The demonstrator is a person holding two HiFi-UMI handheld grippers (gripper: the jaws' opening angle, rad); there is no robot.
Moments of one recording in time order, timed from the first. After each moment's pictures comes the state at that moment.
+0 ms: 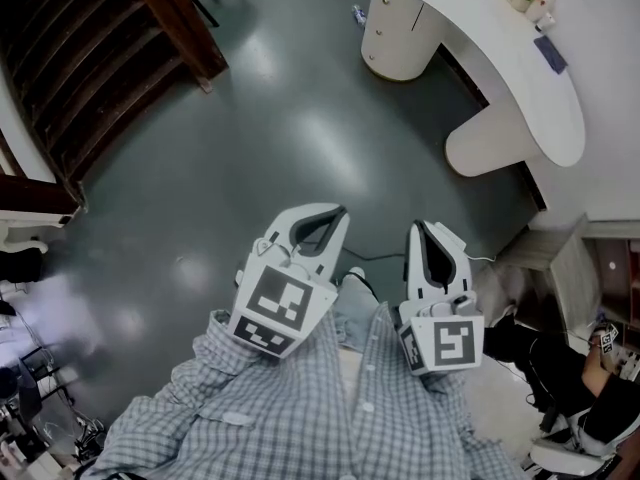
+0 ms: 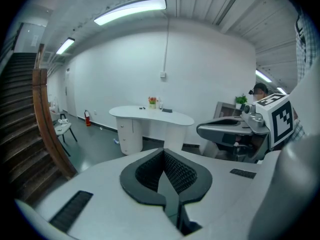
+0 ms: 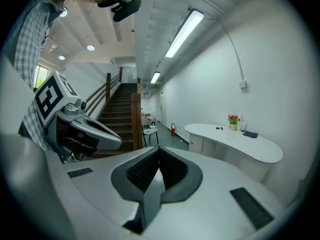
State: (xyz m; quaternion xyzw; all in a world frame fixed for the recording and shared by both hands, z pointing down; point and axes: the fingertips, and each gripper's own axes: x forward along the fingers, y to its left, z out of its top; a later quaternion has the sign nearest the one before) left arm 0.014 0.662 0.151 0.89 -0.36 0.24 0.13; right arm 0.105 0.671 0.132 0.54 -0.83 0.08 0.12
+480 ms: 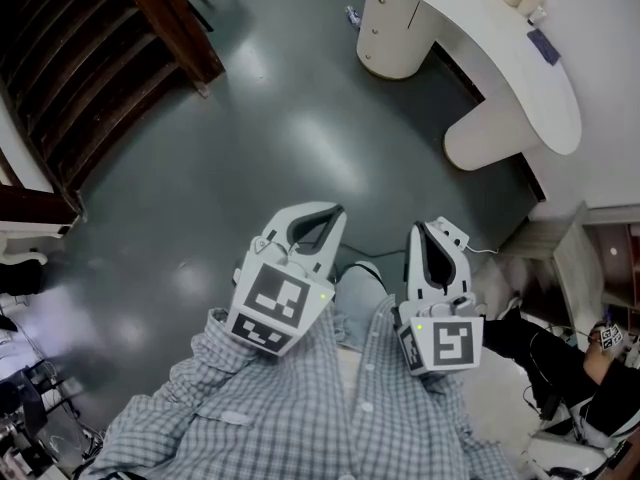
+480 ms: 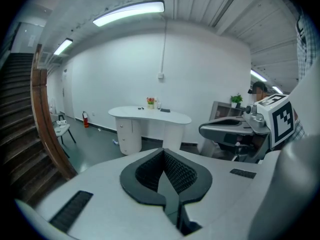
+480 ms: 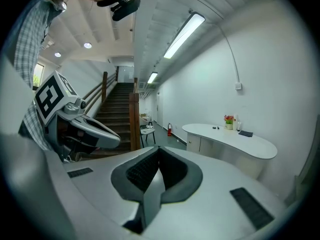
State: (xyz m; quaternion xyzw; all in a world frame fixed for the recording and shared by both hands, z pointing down) left arm -0.019 0.679 0.154 0.90 -0.35 0.24 0.12; right arm 0.078 0.696 0.136 0.57 -0.81 0.07 0.12
